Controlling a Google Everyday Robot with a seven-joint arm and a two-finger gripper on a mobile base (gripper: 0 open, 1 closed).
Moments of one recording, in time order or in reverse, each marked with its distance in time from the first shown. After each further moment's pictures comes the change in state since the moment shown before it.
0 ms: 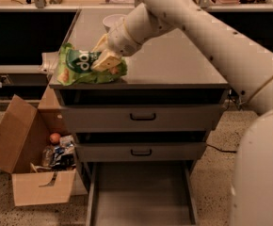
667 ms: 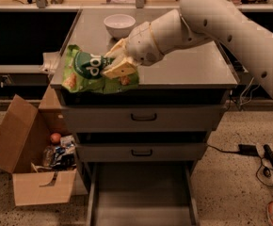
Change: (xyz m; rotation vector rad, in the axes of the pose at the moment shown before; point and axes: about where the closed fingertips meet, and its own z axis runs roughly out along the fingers) arm -0.014 0.060 -0.060 0.035 -0.135 0.096
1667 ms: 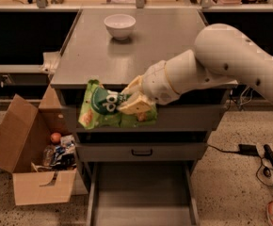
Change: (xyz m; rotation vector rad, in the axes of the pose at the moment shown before) arm 0.056 0.080 -0.009 0.043 0.117 0.135
